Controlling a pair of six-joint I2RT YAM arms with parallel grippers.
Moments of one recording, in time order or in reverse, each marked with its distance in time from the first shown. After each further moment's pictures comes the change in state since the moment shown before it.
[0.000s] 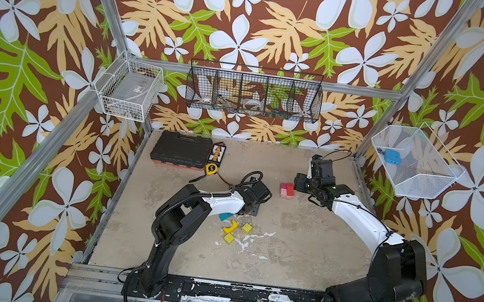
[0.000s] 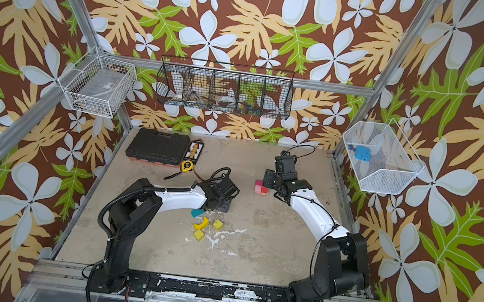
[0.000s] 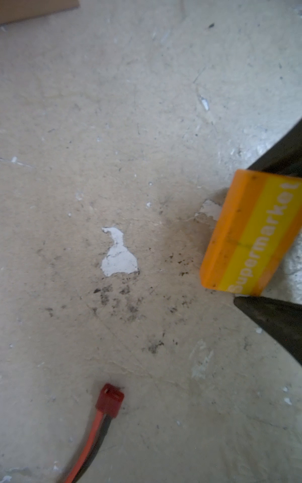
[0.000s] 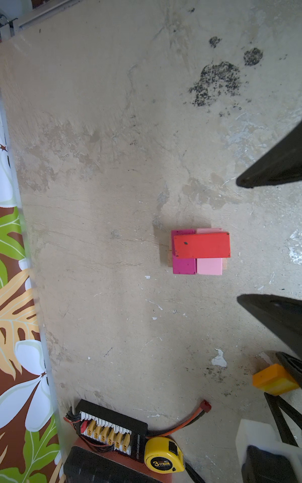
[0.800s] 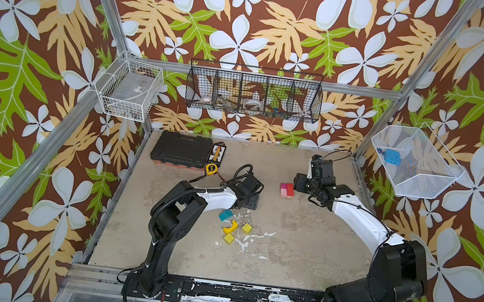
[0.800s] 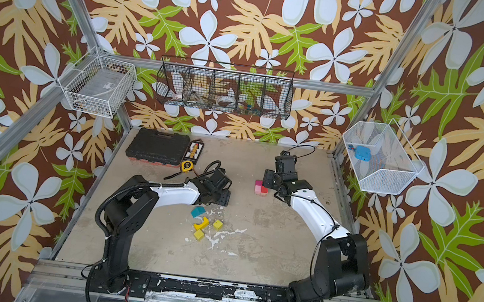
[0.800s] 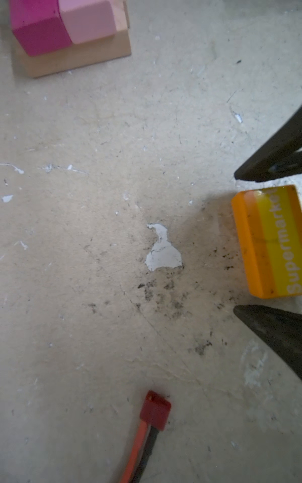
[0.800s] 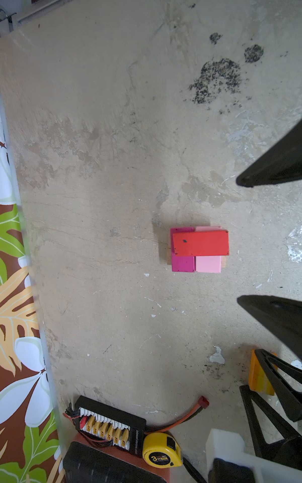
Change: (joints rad) left arm 0.088 -0.007 -0.049 0.163 0.155 0.038; right arm 0.000 -0.005 -0.002 0.000 -0.011 0.000
